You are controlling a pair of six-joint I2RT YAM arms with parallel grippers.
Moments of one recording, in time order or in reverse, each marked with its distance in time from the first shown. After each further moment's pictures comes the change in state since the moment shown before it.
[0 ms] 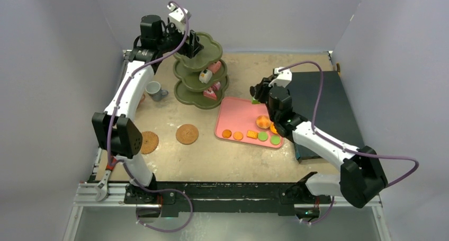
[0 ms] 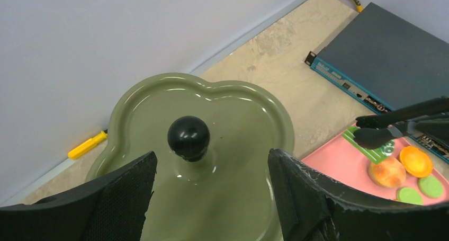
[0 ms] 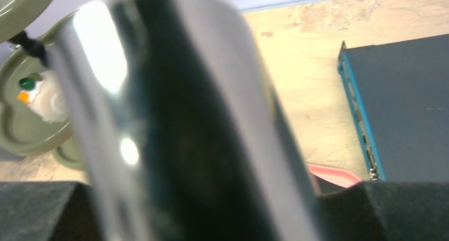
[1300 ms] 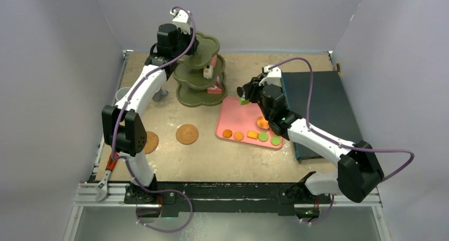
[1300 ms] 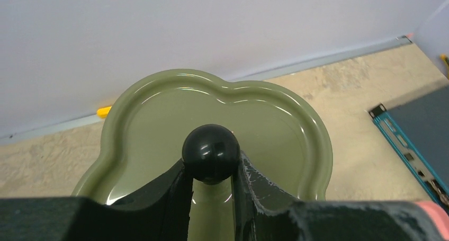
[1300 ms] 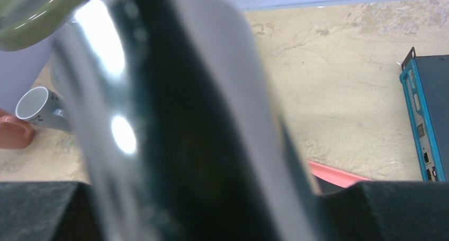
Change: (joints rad) left arm -0.081 0.071 -0.100 0.207 -0.417 -0.190; right arm 0.074 0.052 0.065 0.000 -0.104 0.010
